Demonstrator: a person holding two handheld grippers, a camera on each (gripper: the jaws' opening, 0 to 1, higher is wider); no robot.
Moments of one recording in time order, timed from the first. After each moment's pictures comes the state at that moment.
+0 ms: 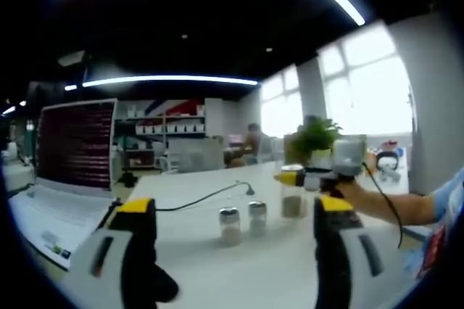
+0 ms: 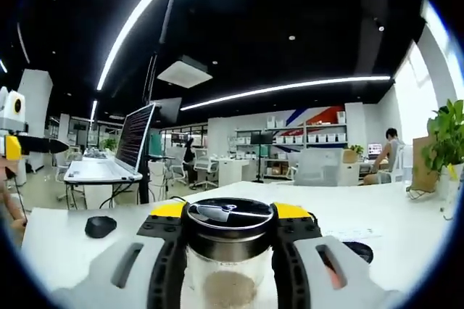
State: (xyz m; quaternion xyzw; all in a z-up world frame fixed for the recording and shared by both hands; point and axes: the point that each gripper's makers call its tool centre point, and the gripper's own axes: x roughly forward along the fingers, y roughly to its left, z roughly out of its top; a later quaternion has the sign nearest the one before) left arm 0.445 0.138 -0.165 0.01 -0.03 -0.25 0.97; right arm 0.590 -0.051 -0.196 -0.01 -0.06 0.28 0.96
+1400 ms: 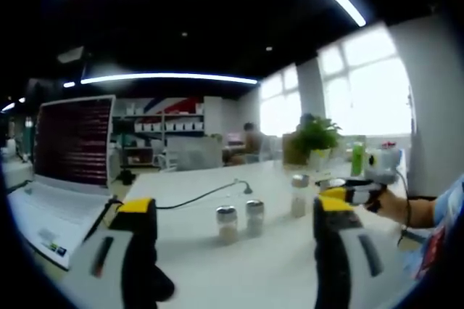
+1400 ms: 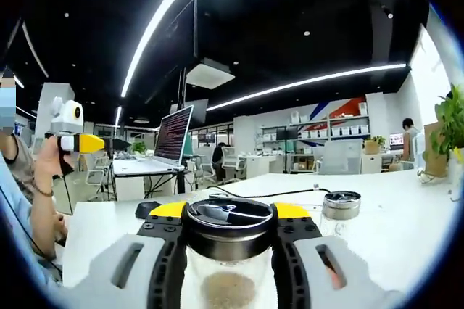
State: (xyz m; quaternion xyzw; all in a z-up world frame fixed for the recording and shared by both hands) left arm 0.447 0.136 -0.167 0.01 -0.02 -0.25 0.97; right arm 0.489 -0.072 -0.227 0.02 -0.04 0.36 0.93
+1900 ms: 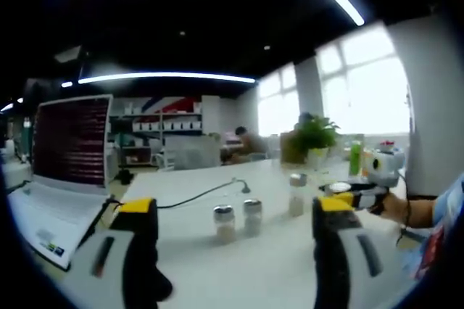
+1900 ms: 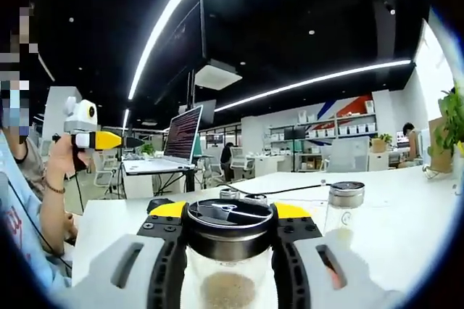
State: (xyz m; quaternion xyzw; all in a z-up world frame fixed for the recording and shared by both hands) left arm 0.446 0.133 -0.168 0.01 -0.02 -0.26 0.97; right arm 0.472 -0.073 -0.235 0.02 -0.04 0.38 0.92
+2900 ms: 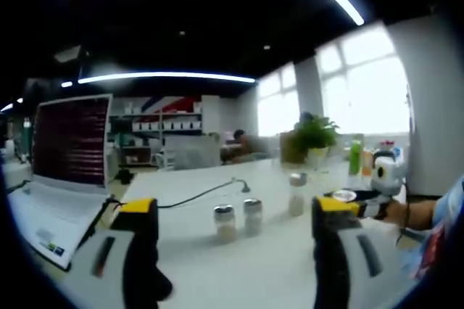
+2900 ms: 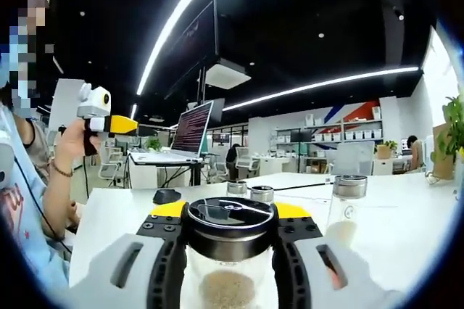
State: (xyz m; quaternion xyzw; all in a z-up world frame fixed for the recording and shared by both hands) left arm 0.446 0.133 -0.169 0.01 -0.02 -0.26 0.97; right arm 0.453 -0.072 -0.250 0.00 -0.06 0.40 0.91
